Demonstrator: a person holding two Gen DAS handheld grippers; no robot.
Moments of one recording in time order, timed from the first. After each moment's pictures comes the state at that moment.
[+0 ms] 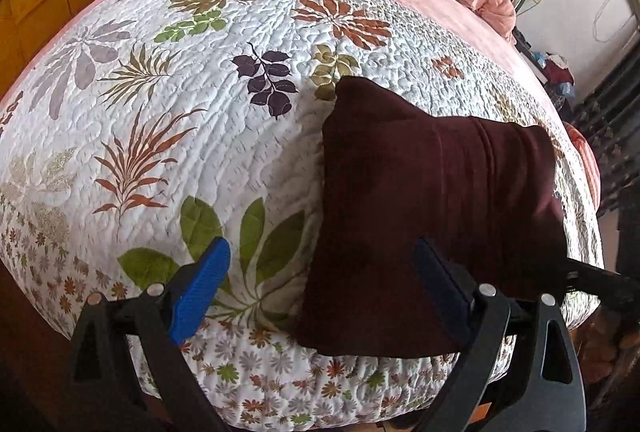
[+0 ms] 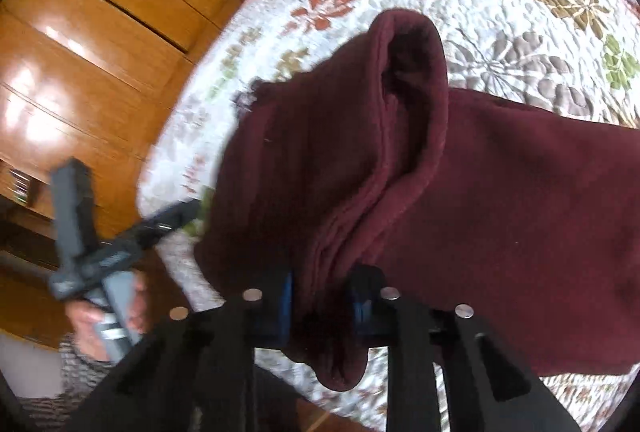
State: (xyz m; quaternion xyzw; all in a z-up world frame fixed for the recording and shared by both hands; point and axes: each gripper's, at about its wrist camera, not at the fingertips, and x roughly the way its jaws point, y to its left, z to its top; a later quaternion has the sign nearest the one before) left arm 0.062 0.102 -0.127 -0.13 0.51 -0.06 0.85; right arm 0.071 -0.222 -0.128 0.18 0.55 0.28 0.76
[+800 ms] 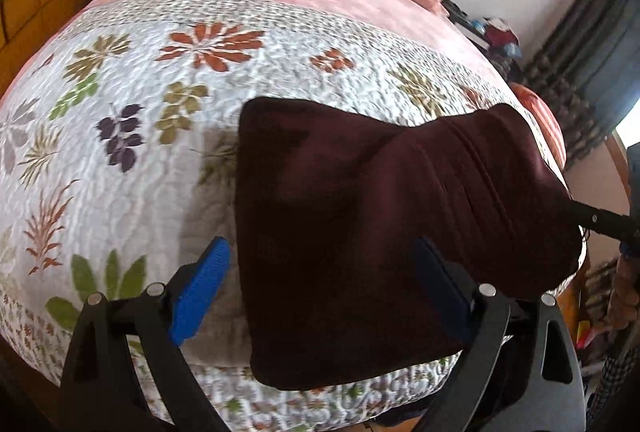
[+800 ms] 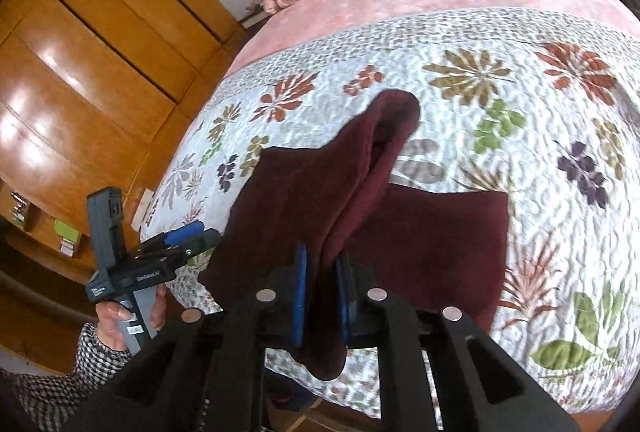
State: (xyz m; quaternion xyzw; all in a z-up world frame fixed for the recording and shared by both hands) left arm 0.074 -0.021 -0.090 -0.07 0.49 -0.17 0.85; right arm 0.054 -0.359 -0.046 0.17 0.49 0.22 0.82
